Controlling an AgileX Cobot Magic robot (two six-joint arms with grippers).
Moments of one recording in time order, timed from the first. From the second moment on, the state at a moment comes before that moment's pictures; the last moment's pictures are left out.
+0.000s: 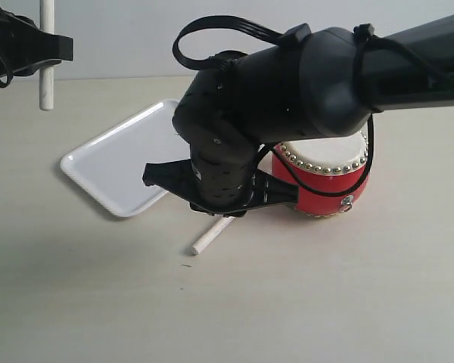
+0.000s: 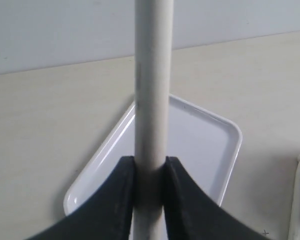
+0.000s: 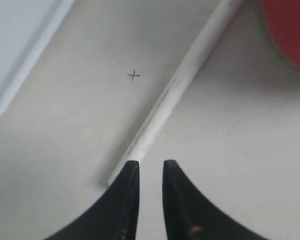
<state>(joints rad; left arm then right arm) -0.32 1.36 -0.94 -0.14 0.25 0.07 0.93 1.94 -1.29 -0.35 0.80 1.32</state>
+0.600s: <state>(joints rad) -0.32 1.36 -0.94 -0.15 0.26 0.07 0.93 2.00 -1.29 -0.48 0.70 1.87</state>
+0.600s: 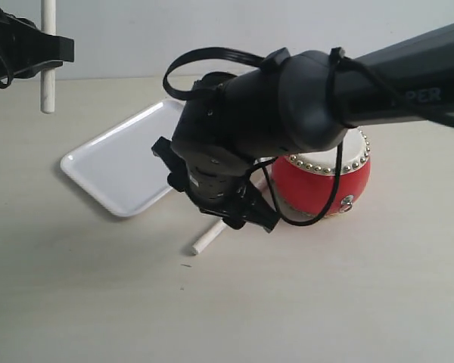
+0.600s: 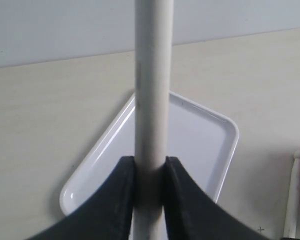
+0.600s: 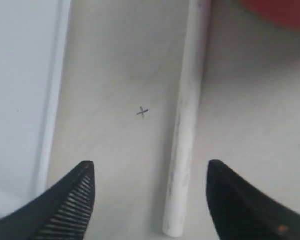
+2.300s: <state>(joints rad) -0.32 1.36 -0.94 -0.16 0.25 0.12 0.93 2.02 -1.42 -0.39 0.87 1.93</state>
